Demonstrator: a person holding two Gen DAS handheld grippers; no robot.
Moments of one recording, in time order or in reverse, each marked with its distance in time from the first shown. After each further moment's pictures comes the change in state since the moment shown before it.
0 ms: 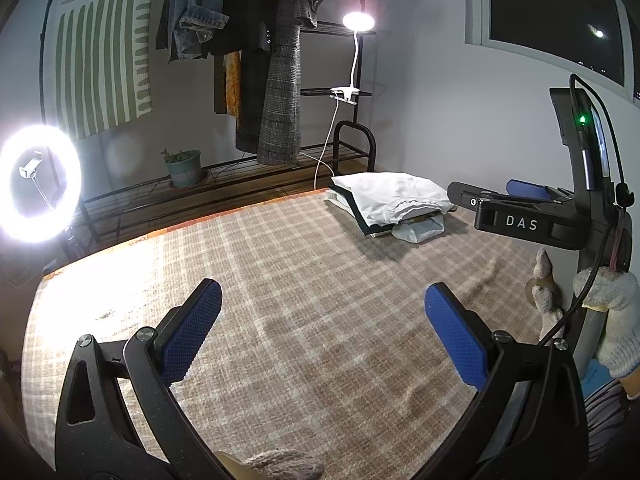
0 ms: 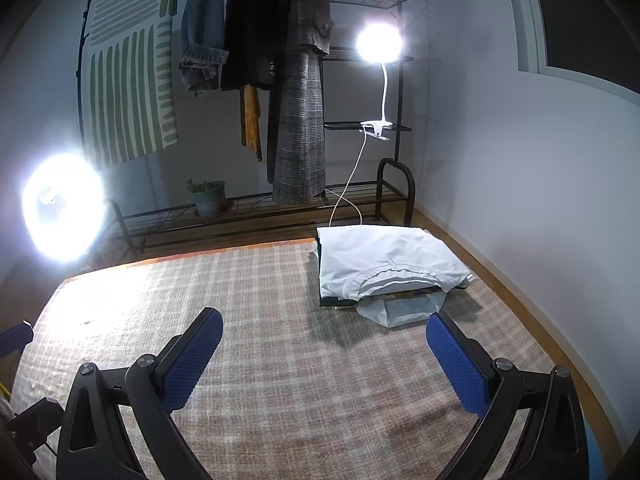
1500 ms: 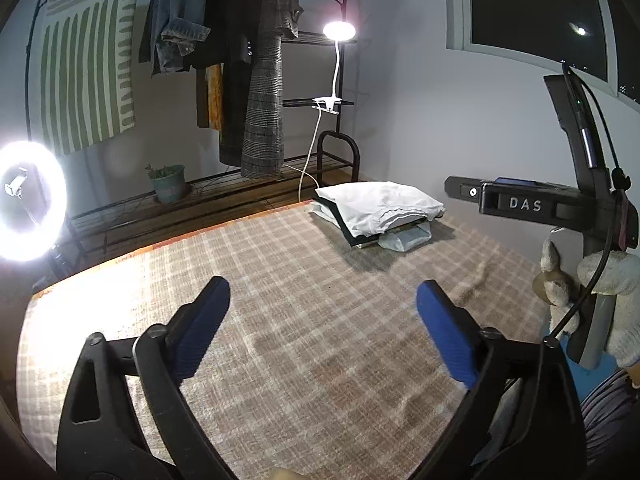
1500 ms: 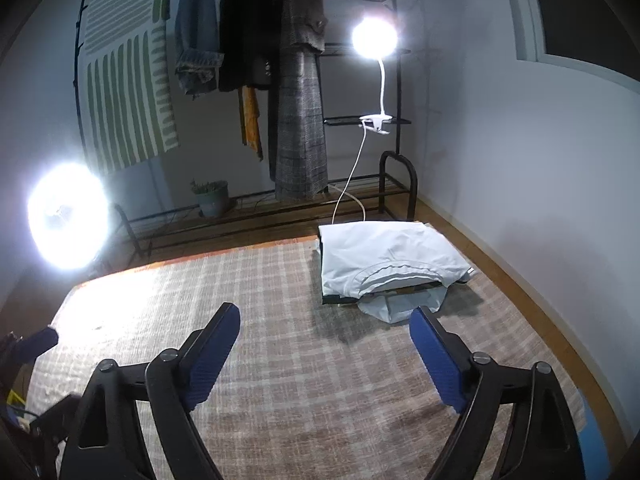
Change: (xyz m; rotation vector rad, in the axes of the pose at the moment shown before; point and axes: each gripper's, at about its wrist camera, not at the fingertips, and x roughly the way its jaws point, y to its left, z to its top) left arm 0.004 -0.010 0.003 0.045 -0.042 -0.037; right arm -0.007 -0.012 0.009 0.037 0.022 0.023
